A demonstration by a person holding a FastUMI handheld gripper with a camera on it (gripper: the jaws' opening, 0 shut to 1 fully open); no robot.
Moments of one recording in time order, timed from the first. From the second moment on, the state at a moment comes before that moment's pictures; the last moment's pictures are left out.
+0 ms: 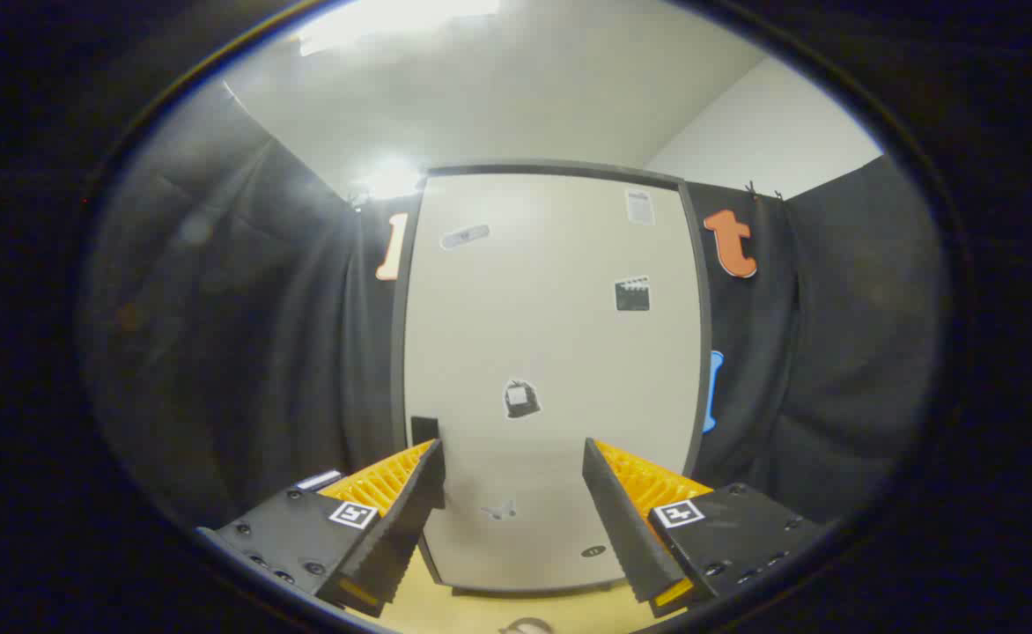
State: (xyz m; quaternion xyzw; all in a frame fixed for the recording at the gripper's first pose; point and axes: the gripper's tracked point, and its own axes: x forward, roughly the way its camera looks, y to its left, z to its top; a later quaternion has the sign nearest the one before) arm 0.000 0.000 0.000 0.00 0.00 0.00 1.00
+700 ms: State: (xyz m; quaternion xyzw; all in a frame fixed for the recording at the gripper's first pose) arm 0.001 0.008 -0.016 0.01 0.03 -0.01 1.00
